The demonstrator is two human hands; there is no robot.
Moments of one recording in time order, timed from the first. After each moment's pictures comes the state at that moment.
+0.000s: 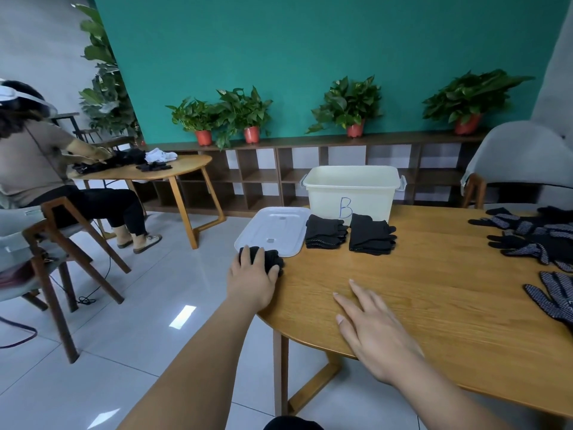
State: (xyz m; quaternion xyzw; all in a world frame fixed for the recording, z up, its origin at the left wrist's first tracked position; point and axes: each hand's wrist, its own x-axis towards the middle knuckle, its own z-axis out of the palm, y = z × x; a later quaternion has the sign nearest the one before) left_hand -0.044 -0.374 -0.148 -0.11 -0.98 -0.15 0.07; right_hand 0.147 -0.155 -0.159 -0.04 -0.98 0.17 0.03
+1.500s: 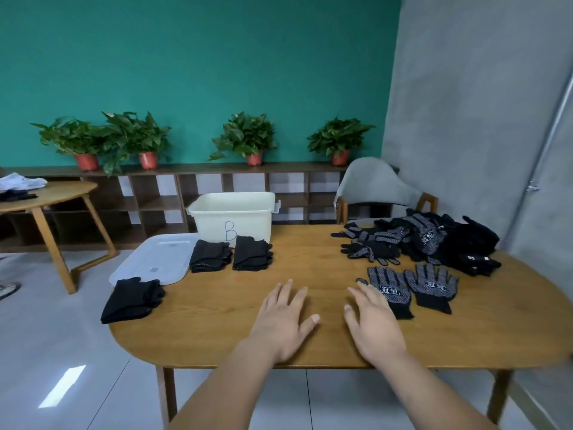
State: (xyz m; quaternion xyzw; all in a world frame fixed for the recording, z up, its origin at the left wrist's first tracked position) left_hand 0.132 -0.145 -0.146 -0.43 -0.90 -0.12 -0.02; right_hand 0.264 0.037 -0.166 -0.27 -0.92 0.17 0.22
